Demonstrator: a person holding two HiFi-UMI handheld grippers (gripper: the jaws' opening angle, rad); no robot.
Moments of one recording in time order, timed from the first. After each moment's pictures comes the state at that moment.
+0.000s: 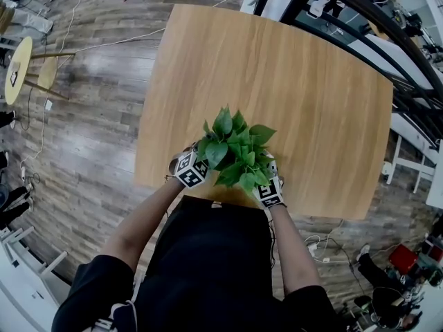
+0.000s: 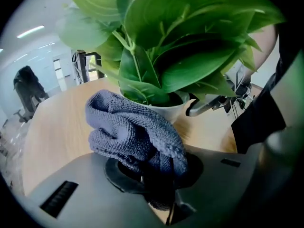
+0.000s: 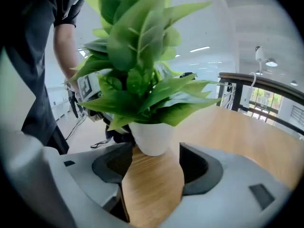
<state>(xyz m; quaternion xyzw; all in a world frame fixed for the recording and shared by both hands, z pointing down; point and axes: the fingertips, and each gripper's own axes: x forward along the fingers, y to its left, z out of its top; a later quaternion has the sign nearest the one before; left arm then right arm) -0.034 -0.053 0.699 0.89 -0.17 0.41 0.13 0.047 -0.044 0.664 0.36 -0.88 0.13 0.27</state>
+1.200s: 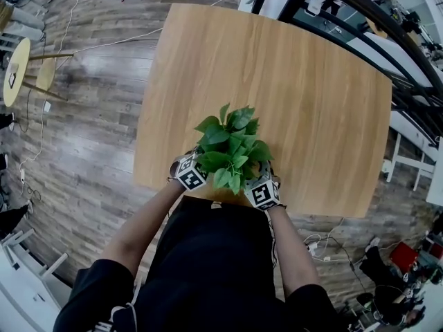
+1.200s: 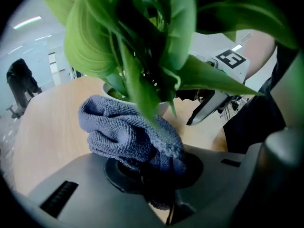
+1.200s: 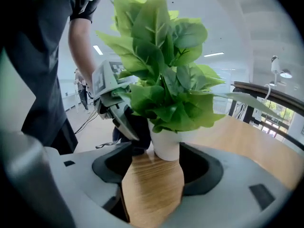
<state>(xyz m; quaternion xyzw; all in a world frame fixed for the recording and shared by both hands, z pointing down) -0.024 -0.033 0.699 0.89 -0.13 0.41 0.15 0.022 -0.029 0.654 0.31 -0.90 0.07 0.29</state>
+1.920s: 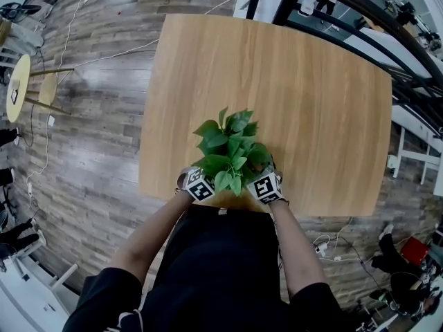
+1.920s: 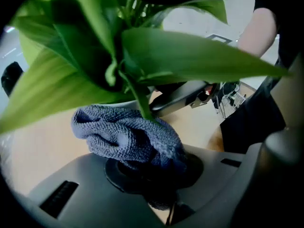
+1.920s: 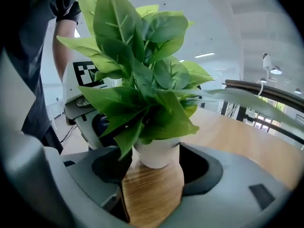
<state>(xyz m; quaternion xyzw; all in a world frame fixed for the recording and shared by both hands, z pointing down) -0.011 -0.016 0.698 0.88 -0.12 0.43 0.14 0.024 -0.067 0.651 0.35 -0.89 0.09 0.27</state>
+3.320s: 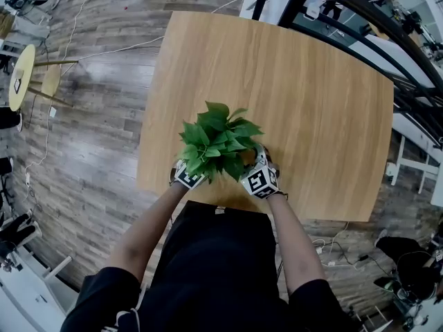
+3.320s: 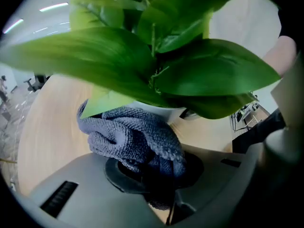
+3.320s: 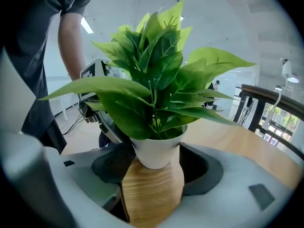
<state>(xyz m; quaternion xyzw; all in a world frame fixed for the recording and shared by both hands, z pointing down) -0.050 -0.043 0.705 0.86 -0.21 0.42 0.22 0.005 -0.078 0.649 0.28 -0.91 0.05 0.29</state>
